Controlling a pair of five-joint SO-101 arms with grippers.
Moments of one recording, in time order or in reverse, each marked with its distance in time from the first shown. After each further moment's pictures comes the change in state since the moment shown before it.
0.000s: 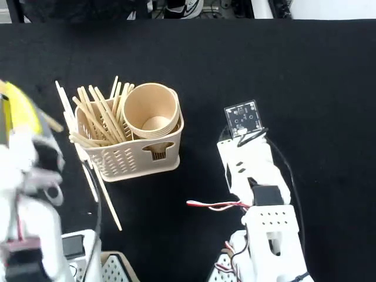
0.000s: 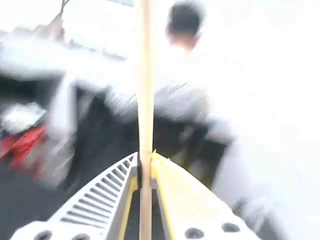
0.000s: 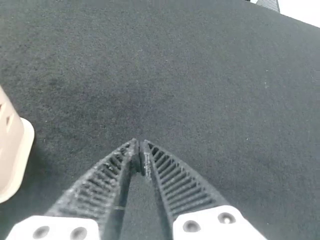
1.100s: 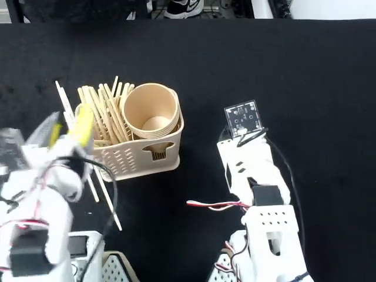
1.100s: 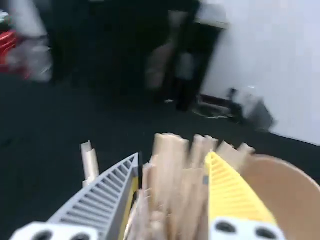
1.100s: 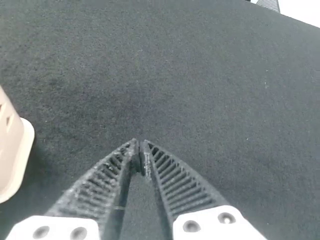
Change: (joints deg) left arm 7.7 3.6 4.4 19.3 -1.8; right arm 0.0 0.0 0.0 0.0 0.0
